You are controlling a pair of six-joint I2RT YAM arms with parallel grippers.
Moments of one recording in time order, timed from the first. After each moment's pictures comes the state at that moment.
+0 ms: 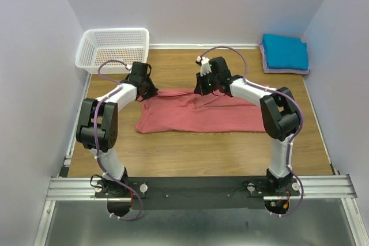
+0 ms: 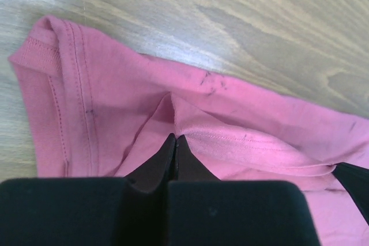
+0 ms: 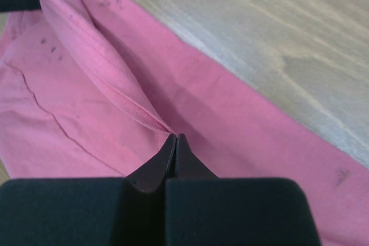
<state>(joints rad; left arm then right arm) -0.20 1.78 1.14 -0.22 0.05 -0.73 0.50 2.01 1.41 -0.10 -0.35 0.08</state>
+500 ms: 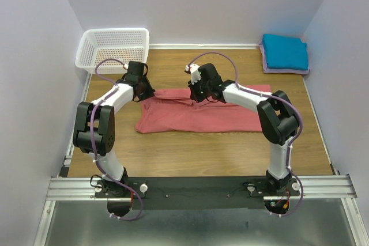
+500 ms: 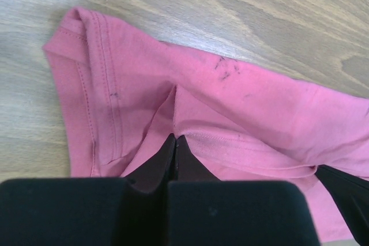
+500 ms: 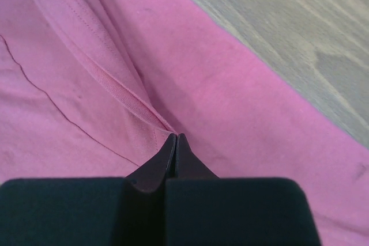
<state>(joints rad) -0.18 1.73 1.14 -0.31 0.07 -0.65 0.61 1.98 1.37 -0.14 -0.22 -0.04</state>
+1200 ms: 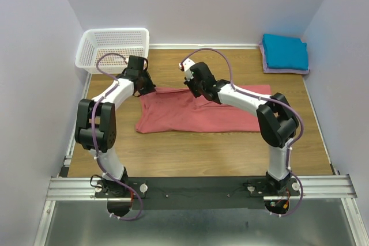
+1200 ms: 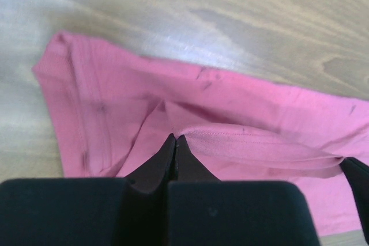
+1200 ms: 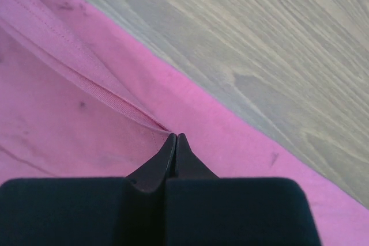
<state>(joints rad) -0.17 1.76 1.22 -0.34 0.10 -0.62 0.69 1.95 1.43 -0.15 0.13 -0.14</state>
